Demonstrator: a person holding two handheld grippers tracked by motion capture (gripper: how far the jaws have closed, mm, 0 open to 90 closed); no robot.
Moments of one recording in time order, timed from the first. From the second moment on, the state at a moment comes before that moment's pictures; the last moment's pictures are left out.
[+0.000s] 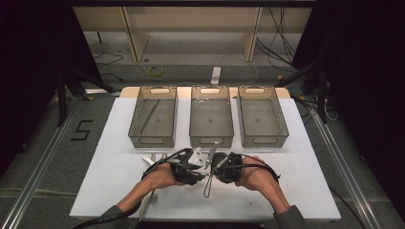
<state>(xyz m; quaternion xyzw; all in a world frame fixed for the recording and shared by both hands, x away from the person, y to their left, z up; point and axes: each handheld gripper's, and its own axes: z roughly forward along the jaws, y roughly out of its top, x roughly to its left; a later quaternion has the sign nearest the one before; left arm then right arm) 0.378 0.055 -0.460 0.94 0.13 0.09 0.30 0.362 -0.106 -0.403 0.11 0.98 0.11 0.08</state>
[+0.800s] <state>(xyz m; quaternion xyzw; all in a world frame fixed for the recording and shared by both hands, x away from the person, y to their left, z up) 0.369 0.054 -0.441 0.95 0.07 0.12 0.29 0.372 -0.134 -0.384 0.14 0.96 0.21 0.10</state>
